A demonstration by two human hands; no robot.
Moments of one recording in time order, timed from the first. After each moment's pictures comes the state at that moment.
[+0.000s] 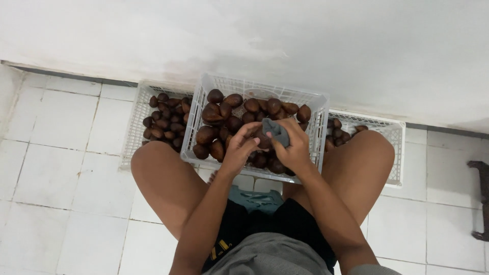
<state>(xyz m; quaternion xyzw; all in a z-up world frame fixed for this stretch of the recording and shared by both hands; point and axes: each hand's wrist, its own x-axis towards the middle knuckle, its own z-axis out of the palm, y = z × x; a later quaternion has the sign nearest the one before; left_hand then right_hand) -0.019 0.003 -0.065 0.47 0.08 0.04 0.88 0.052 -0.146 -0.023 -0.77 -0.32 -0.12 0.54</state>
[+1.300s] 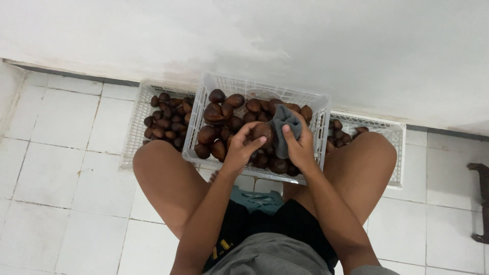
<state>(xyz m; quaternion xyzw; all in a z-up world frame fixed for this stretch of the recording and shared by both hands) -0.017 0.003 -0.052 0.51 0.12 0.05 0.85 0.058 -0.160 -0.028 -0.75 -0.20 0.00 0.63</state>
